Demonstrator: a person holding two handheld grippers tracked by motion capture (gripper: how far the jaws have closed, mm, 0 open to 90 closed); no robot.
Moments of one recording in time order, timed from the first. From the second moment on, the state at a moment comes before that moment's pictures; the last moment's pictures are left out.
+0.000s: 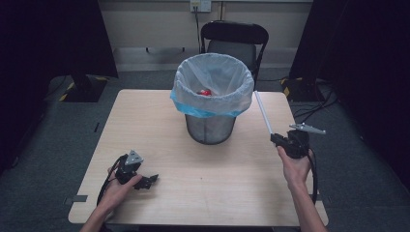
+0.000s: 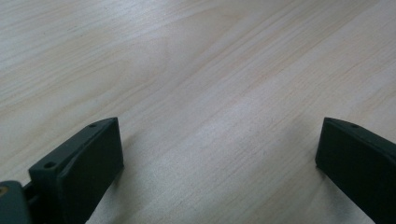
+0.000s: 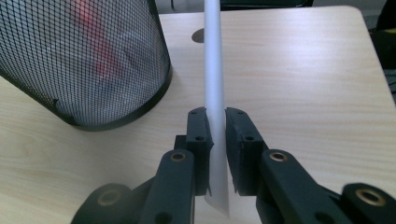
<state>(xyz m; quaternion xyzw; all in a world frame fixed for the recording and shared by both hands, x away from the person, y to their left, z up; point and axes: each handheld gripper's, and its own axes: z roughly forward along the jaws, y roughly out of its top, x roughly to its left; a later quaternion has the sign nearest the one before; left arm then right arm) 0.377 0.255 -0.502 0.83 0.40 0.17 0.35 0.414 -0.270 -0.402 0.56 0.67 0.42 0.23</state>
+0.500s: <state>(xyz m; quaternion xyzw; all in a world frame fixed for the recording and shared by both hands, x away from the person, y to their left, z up) 0.377 0.255 -0.502 0.83 0.40 0.17 0.35 0.426 -0.263 -0.368 0.56 0.66 0.43 0.26</state>
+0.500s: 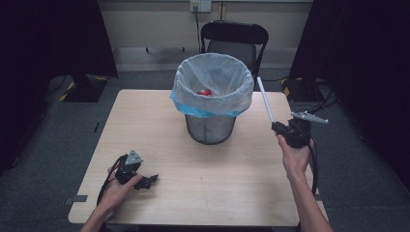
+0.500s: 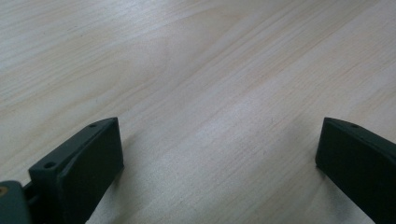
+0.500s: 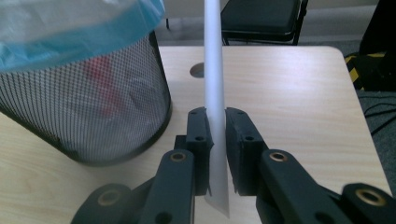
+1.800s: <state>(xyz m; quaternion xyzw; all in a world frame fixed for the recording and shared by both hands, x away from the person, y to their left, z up) 0.377 0.255 -0.502 0.83 0.40 0.17 0.35 0.434 -0.222 -0.285 0.48 0.64 0.54 0.27</state>
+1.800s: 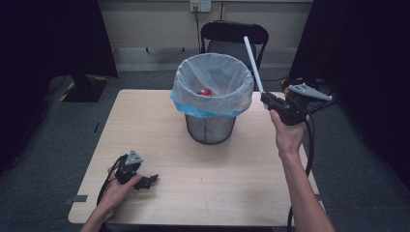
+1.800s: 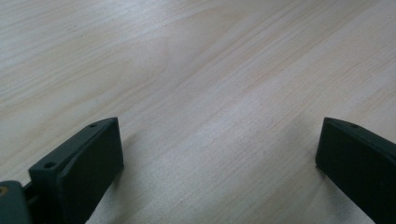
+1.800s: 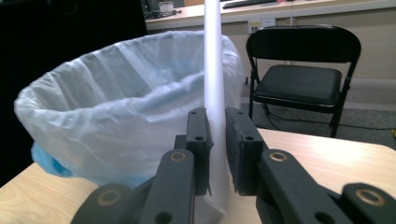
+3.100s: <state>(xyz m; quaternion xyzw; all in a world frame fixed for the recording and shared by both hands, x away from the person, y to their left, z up) 0.377 0.255 -0.502 0.83 0.40 0.17 0.35 0.480 -0.148 -0.231 0.40 0.68 0.57 0.22</state>
